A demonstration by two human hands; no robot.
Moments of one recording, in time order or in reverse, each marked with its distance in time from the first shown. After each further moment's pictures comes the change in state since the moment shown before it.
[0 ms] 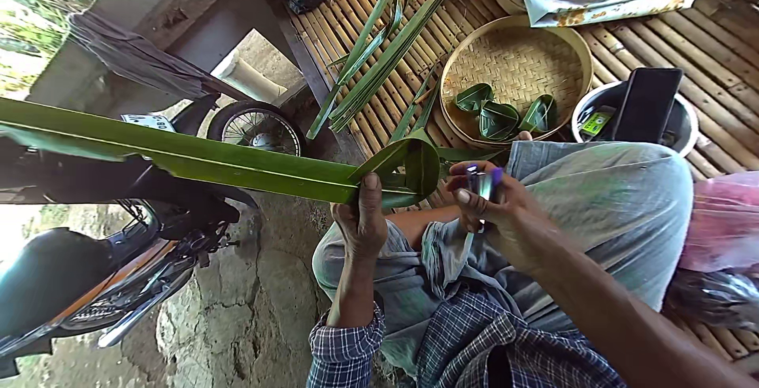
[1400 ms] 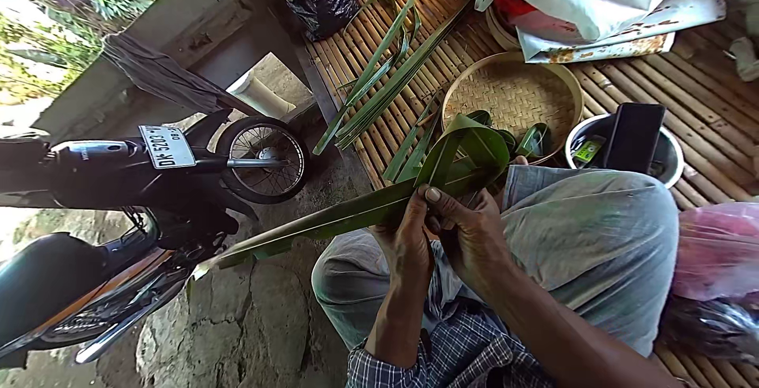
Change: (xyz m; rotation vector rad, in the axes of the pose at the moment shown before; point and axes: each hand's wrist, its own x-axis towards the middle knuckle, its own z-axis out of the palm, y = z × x) left_hand -0.016 0.035 0.069 -0.515 0.351 -0.500; right_hand 0.021 0.005 0.062 0.442 0.198 -0.216
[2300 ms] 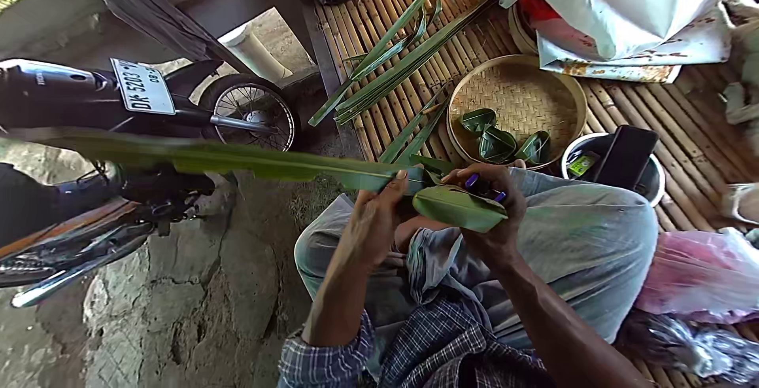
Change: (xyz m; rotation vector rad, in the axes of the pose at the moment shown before) left_hand 0.018 0.056 -0.033 0.255 -0.252 -0.484; right_hand 0.026 -0.001 -0.056 -0.777 -0.362 -0.798
